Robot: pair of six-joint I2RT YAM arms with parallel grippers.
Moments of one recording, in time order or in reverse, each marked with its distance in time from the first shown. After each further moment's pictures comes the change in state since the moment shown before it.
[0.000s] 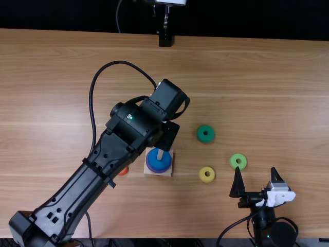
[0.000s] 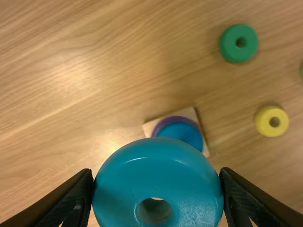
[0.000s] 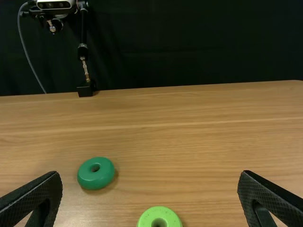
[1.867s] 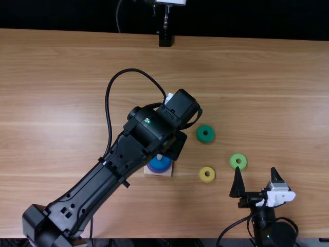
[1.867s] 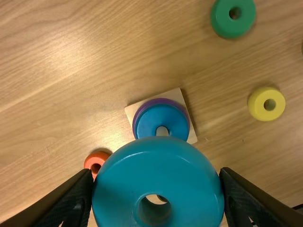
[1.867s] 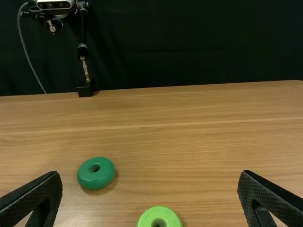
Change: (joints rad) left arm -0.060 0.051 0.000 -0.047 0.000 -0.065; right arm 0.000 0.000 0.000 0.000 0.000 0.000
